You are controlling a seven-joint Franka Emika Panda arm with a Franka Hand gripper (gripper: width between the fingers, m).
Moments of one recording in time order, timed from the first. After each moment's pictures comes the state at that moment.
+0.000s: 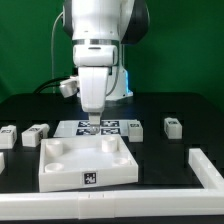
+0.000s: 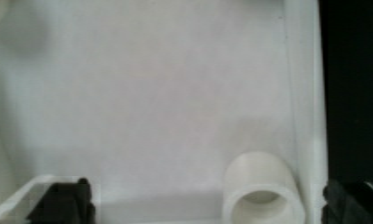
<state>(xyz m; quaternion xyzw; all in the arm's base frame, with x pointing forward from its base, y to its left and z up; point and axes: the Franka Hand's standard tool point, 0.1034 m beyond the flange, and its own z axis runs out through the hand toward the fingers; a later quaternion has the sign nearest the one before) 0.457 -0.030 0.048 0.69 0.72 0.04 0.06</state>
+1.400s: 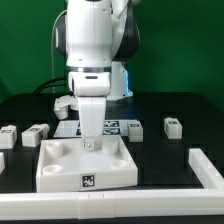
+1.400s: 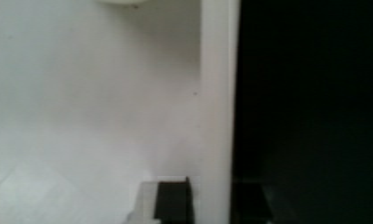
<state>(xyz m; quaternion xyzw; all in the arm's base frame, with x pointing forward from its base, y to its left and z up) 0.438 -0.046 0.008 0.67 0.74 0.01 0.04</state>
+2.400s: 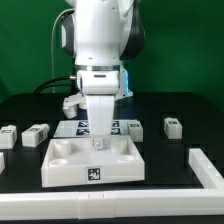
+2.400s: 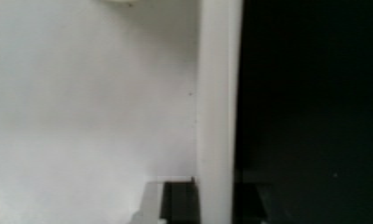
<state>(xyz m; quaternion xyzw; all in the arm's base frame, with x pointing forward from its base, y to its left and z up) 0.445 -0.013 0.011 0.69 0.73 0.02 0.04</state>
